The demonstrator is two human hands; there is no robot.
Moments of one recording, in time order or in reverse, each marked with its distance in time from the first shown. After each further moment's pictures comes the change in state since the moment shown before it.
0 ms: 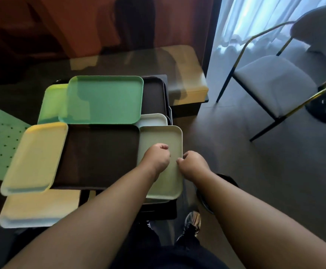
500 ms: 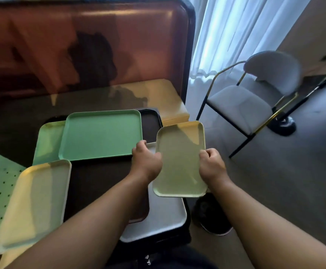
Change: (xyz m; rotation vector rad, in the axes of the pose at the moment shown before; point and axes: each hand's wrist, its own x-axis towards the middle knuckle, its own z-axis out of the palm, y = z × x) left_hand -0.012 0.055 -0.085 0.245 0.141 0.367; right_hand -0.045 -0.045 -0.040 0.599 0.508 -0.026
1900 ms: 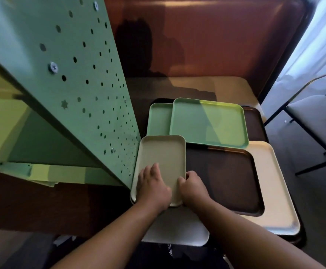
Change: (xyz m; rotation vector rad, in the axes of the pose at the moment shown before) left_hand -0.036 -0.239 -0.241 0.537 0.008 -0.067; right_hand -0.198 -0.038 0.326 -0.424 -0.493 -0.018
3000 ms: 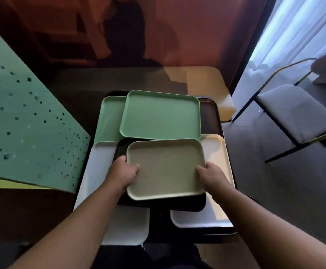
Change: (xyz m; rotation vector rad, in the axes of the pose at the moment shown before) left_hand 0.037 0.096 0.023 -0.643 -0.025 -0.303; right_hand 0.044 0.109 -0.184 0.245 0.060 0.129
